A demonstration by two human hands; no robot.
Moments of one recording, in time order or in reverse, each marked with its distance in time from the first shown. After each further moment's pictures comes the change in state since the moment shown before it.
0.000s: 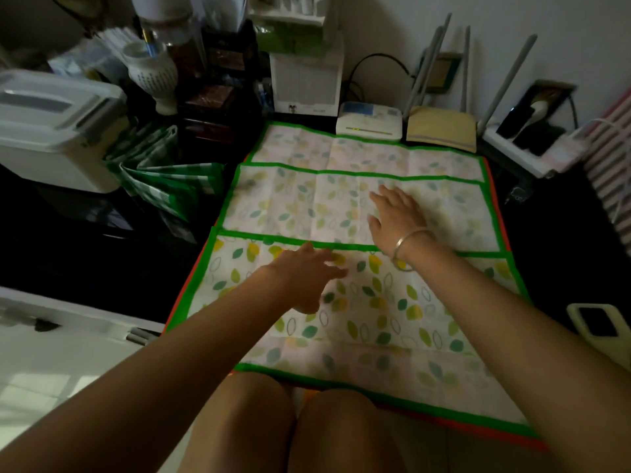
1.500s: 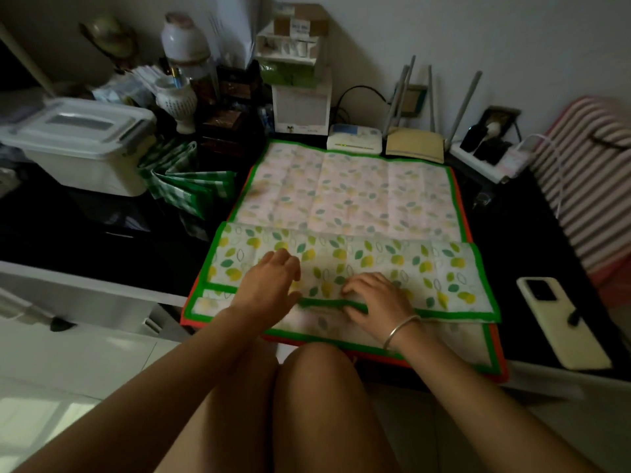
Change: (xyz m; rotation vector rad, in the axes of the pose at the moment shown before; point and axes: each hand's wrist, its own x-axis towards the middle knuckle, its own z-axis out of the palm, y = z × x) left_hand -0.080 0.022 0.050 -0.292 0.519 -0.261; right_hand -0.170 -0.025 0.038 0.238 0.124 -0.290
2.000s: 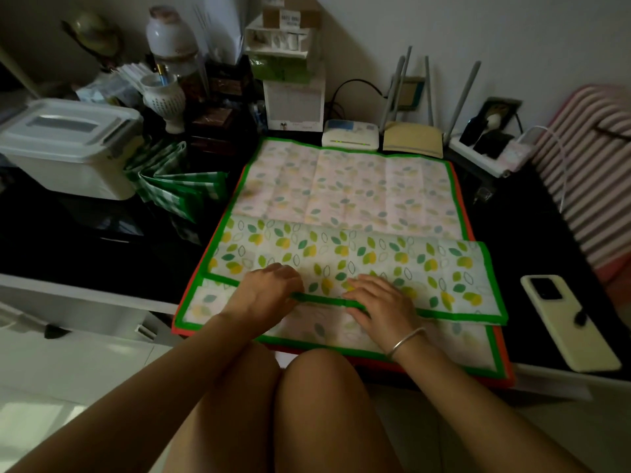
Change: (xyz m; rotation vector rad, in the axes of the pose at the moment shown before) left_hand 0.011 -0.018 0.021 0.073 0.038 0.290; right_hand -0.004 0.013 0.017 -0.054 0.200 -0.103
